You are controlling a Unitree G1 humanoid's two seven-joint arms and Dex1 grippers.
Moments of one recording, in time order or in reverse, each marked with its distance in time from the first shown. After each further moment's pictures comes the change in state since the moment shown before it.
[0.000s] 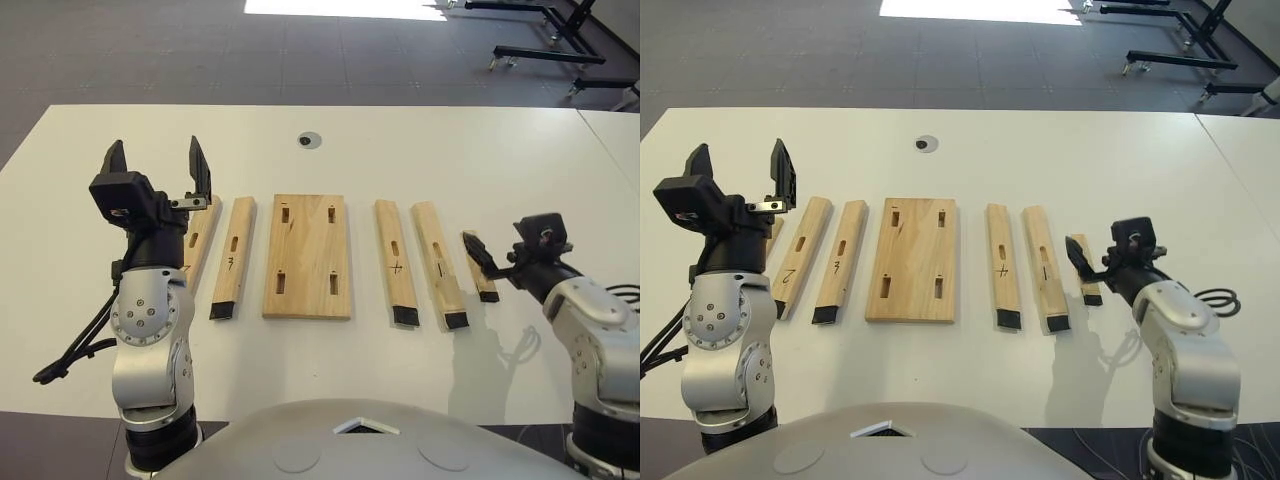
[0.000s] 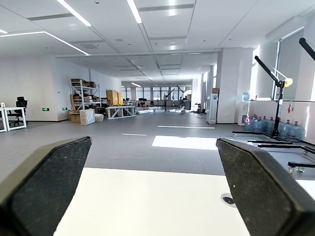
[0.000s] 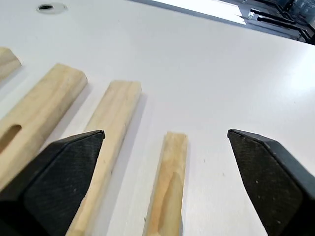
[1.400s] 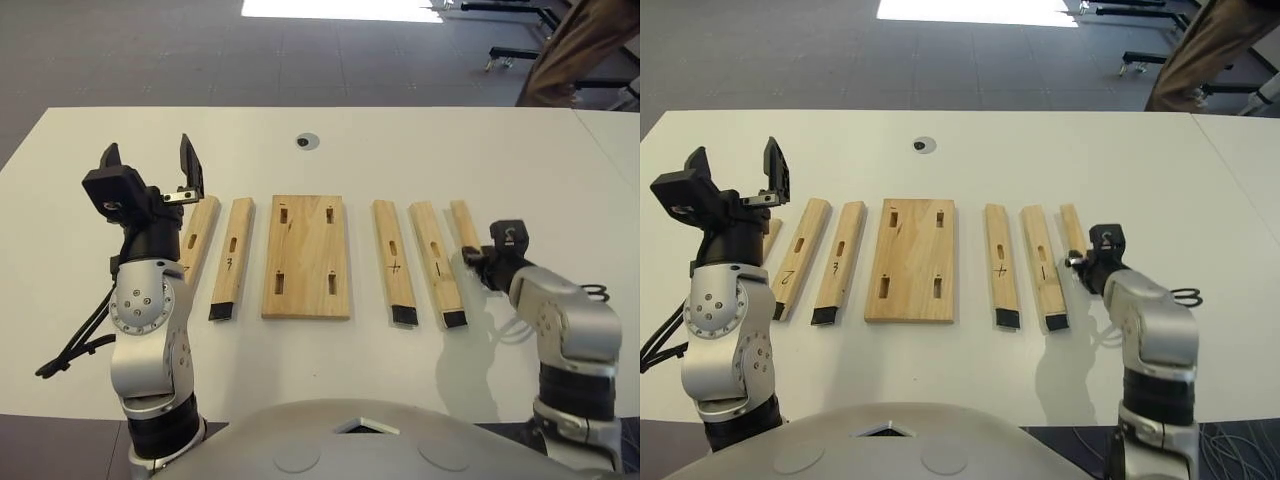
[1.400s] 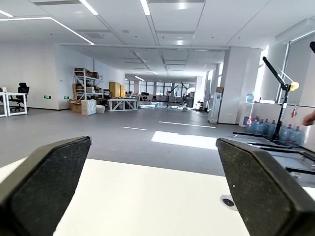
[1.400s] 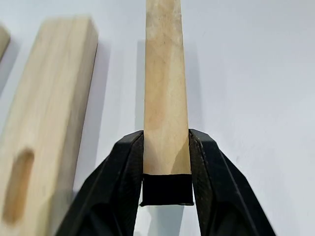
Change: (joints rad) left arm -0.096 -0.010 0.094 0.097 -0.111 0.038 -0.019; right arm -0.391 0.048 0.077 0.346 -0.064 0.130 -0.151
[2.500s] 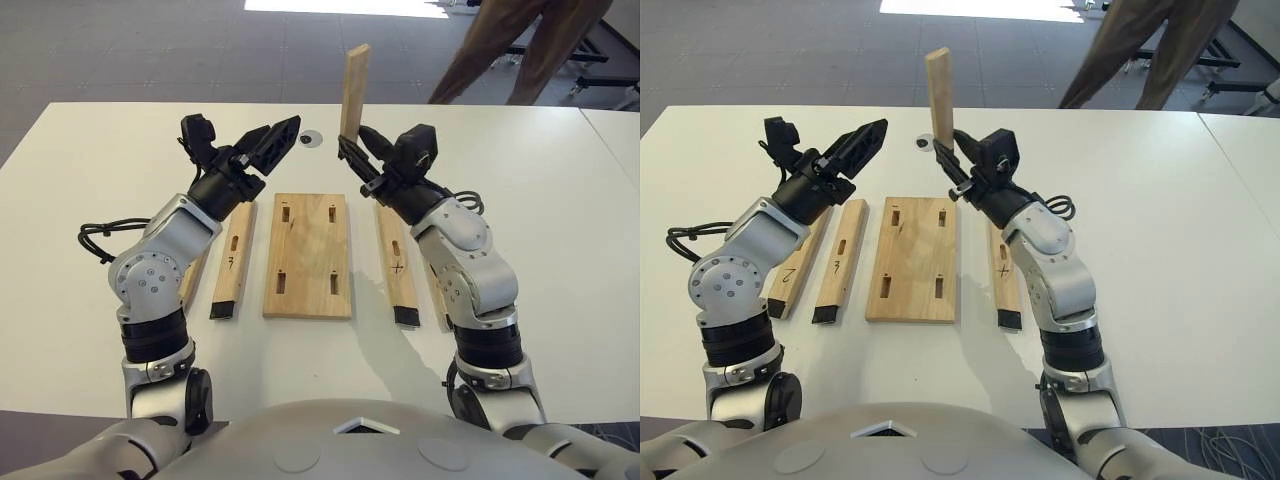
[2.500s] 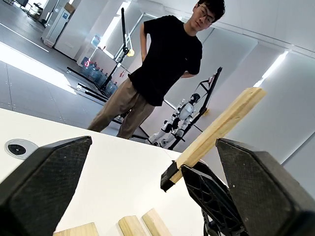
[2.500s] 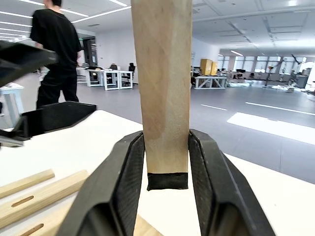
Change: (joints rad) left arm -0.339 0.126 0.080 0.352 -0.902 0.415 -0.254; right arm -0.131 0.247 0.357 -0.058 0.084 -0.614 0.192
